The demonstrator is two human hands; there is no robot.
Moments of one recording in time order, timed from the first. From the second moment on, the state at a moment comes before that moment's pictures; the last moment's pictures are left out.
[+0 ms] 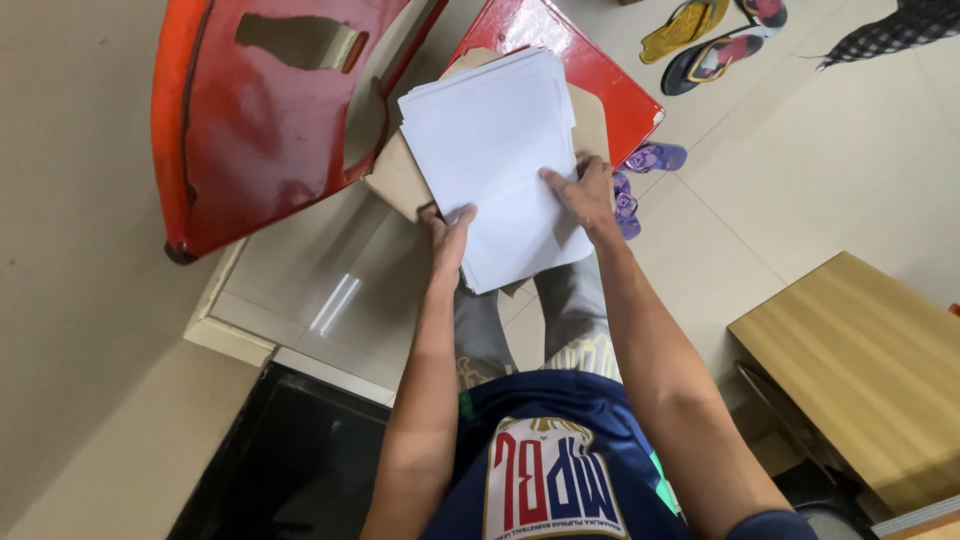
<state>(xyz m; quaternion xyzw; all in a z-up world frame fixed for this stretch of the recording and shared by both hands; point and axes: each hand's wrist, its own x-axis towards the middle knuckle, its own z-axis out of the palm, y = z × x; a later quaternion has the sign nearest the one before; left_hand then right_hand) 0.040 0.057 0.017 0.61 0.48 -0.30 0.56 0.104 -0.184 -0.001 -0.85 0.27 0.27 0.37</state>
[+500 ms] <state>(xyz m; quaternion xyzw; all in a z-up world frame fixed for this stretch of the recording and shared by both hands) 0.042 0.019 0.009 0.63 0.50 -0.28 0.52 0.125 -0.216 0.069 -0.60 0.40 0.41 0.56</state>
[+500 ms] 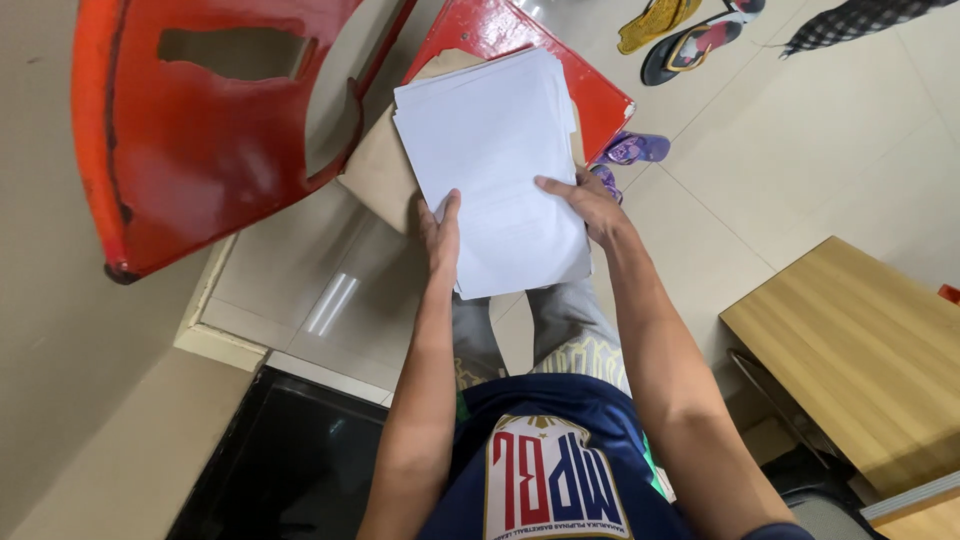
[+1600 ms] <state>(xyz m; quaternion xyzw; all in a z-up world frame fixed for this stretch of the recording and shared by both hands) 0.137 0.022 0.014 0.94 0.19 -0.17 0.24 0.108 -0.269 0.093 -0.69 0.35 0.29 0.57</state>
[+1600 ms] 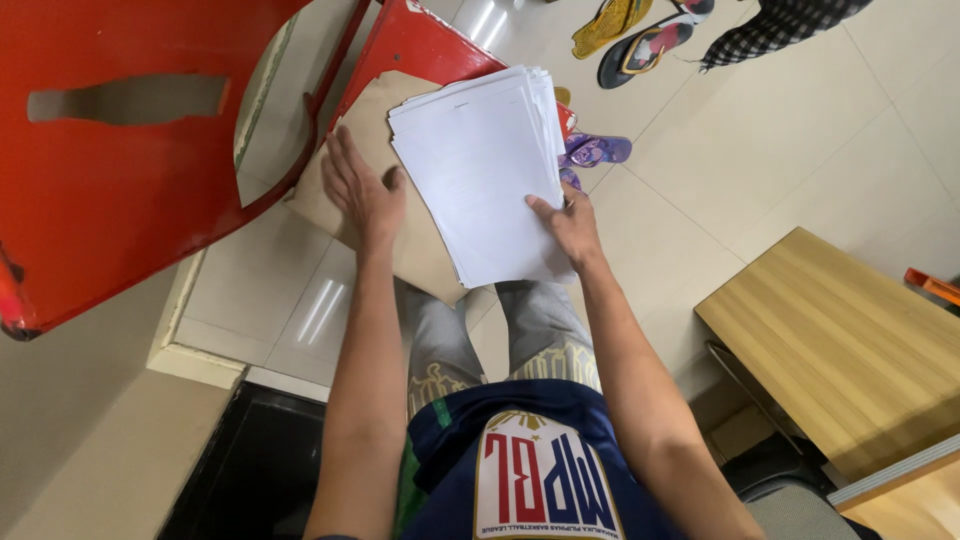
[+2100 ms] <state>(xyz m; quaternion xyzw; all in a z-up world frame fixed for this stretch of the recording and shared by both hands) 0.177 0.047 0.035 0.91 0.19 -0.26 0.25 0.107 -0.264 0.090 -0.70 0.35 0.26 0.57</state>
